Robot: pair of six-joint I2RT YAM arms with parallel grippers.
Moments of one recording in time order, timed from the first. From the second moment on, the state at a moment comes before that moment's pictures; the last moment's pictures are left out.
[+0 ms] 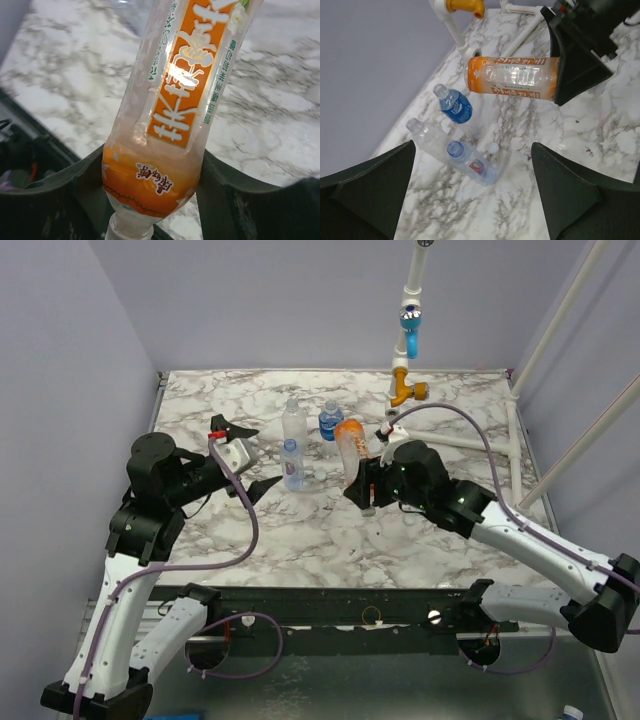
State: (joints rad) left arm -0.27 0.80 1.10 -0.48 0.70 0.39; right arm 0.84 1.17 0.93 -0.35 0.15 0.44
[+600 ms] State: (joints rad) left arm -0.27 0.61 0.95 -0.44 0.90 1.51; right arm 0.84 1.34 1.52 -0.50 -0.54 0.34
